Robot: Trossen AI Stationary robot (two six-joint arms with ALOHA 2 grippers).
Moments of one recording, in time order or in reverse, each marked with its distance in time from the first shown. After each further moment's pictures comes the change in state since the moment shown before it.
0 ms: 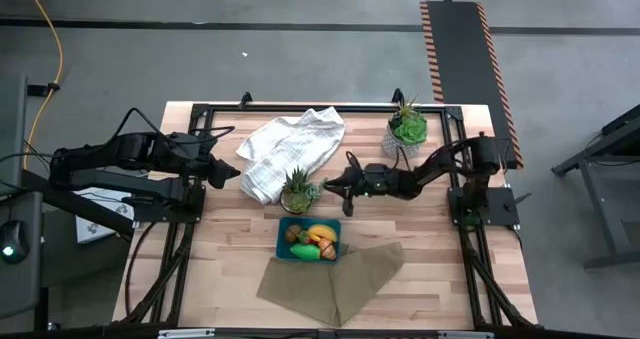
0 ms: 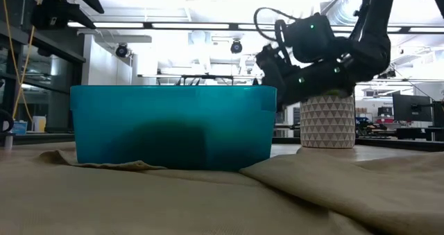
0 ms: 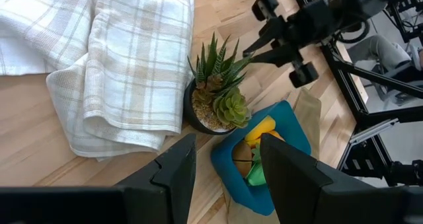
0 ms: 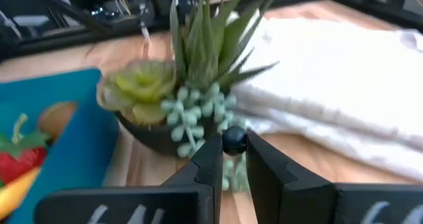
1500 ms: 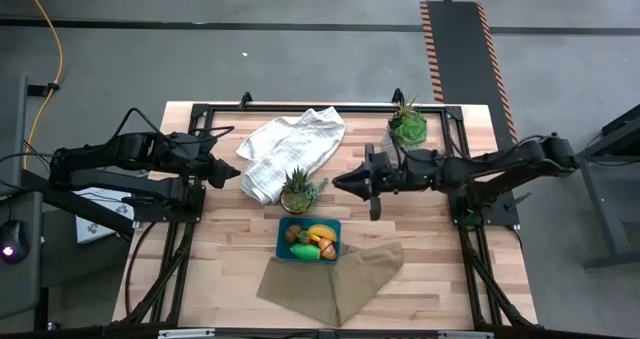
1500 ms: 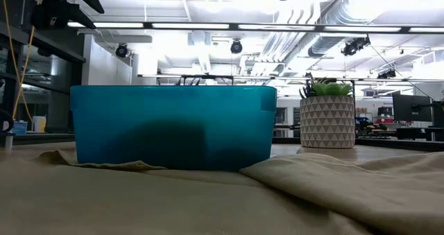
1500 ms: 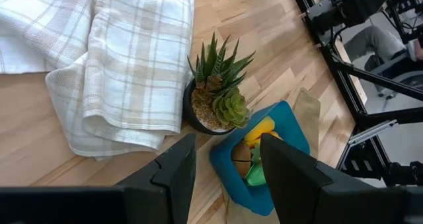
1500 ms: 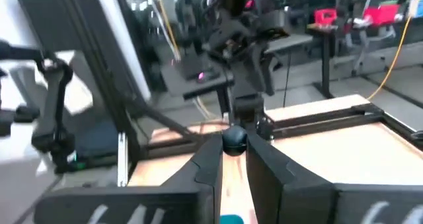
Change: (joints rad) left arm 0.000 0.000 0.000 0.001 0.000 -0.007; right arm 0.195 -0.629 0.275 -0.644 0.054 0.055
